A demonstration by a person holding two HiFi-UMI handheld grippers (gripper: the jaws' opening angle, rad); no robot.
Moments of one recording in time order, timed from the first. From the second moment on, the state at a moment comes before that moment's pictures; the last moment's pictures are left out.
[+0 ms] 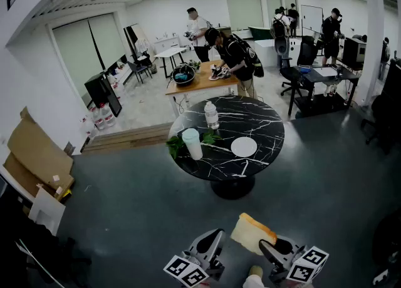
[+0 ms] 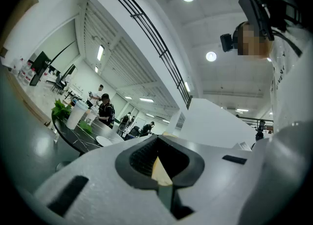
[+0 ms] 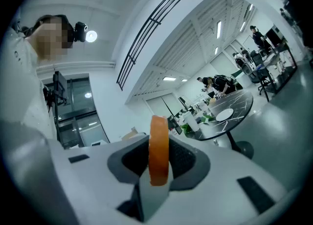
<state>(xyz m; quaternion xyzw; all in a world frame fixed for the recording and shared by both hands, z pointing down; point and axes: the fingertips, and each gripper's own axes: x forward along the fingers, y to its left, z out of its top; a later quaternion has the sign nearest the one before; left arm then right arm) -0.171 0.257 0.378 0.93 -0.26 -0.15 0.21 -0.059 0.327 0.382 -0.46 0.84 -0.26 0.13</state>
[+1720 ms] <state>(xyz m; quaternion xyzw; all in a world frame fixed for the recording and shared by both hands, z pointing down) -0.035 0.022 0.400 0.93 -0.27 -0.15 0.21 0.062 0.090 0.409 -0.43 0.85 -0.30 0.10</state>
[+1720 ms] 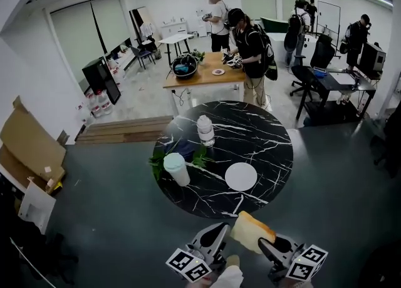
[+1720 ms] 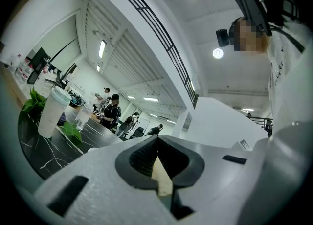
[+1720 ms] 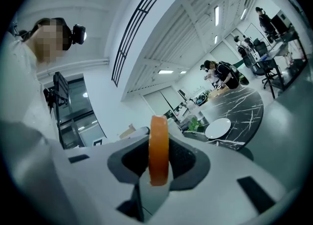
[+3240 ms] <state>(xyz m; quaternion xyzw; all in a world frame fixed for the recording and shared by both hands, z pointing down) 0.025 -0.161 0.440 0.92 -0.30 -0.12 0.22 0.115 -0.112 0.454 -0.42 0.83 -0.36 0.07</state>
